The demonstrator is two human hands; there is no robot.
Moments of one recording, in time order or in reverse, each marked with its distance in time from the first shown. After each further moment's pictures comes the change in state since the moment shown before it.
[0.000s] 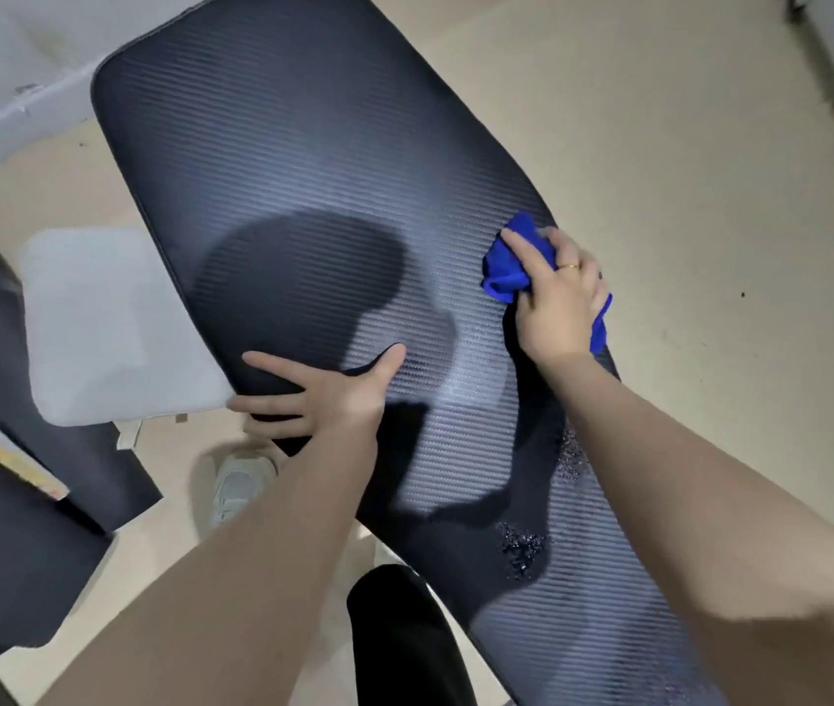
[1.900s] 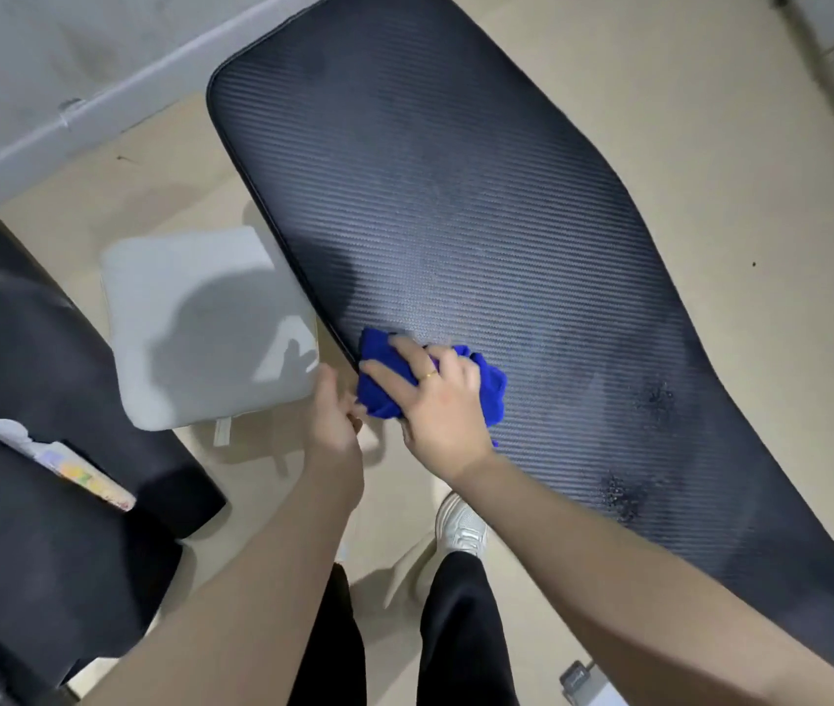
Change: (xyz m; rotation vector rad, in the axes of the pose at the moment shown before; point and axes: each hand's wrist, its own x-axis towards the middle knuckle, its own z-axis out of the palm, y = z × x) left_hand 0.073 -0.072 -0.100 -0.697 -0.522 0.091; right_hand -0.136 -0.163 0.084 -0.090 -0.086 -0.392
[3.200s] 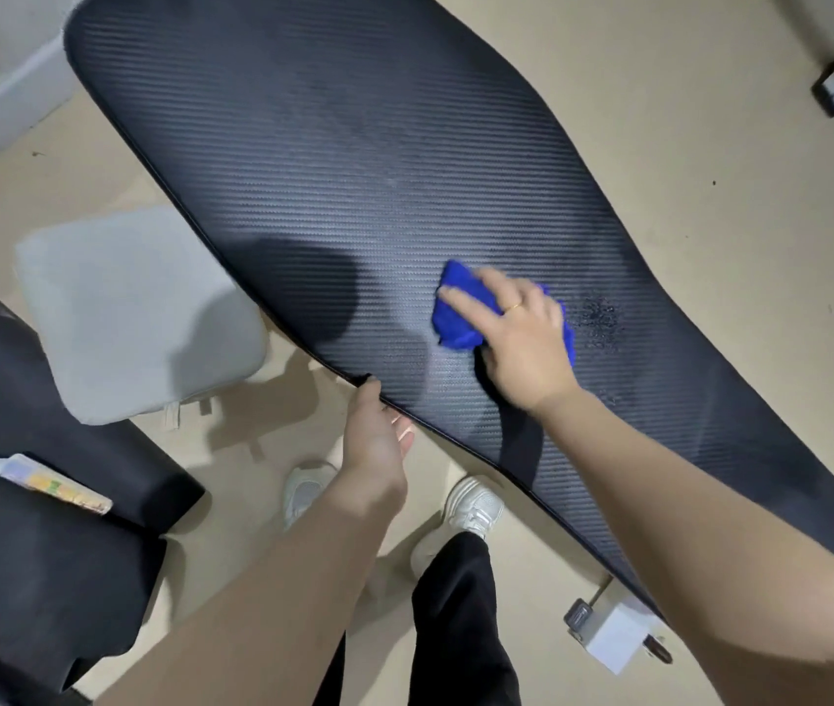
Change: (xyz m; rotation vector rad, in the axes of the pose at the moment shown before) left_hand -0.034 -0.084 0.044 0.109 -0.002 -0.224; right_hand -0.057 0.108 -0.039 -0.084 -0.015 0.183
